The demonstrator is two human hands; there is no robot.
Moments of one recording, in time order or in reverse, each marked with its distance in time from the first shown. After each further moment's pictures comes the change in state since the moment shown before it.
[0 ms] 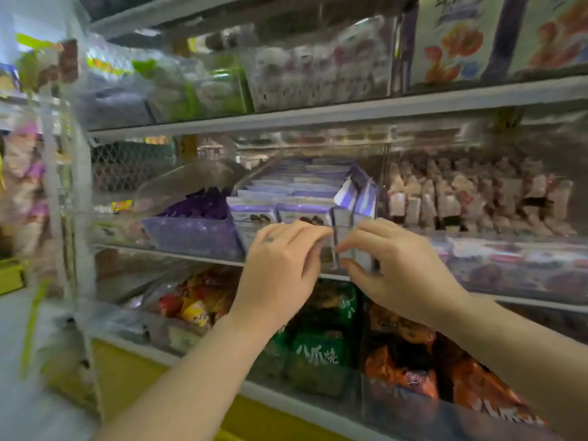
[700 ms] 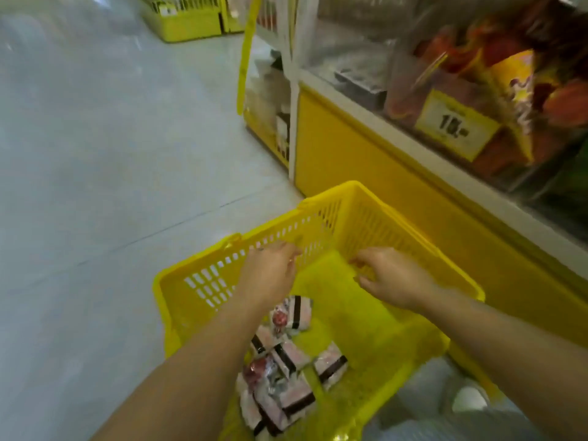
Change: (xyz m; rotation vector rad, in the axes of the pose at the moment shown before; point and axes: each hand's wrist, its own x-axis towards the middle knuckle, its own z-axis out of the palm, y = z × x) left_hand -0.460 -0.164 -0.104 0.286 -0.850 -1.091; right_hand -0.108 -0.236 0.417 0.430 -1.098 -0.133
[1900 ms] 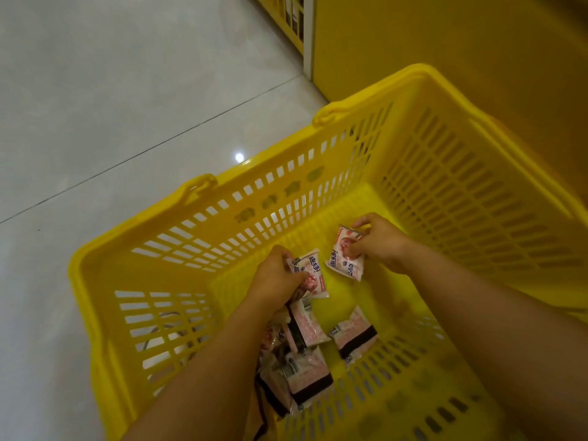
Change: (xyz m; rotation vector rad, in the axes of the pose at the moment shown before) left_hand -0.018 -0.064 0.168 -0.654 -0.346 -0.754; right_hand 0.109 0.029 0.160 1.072 -0.332 0.629
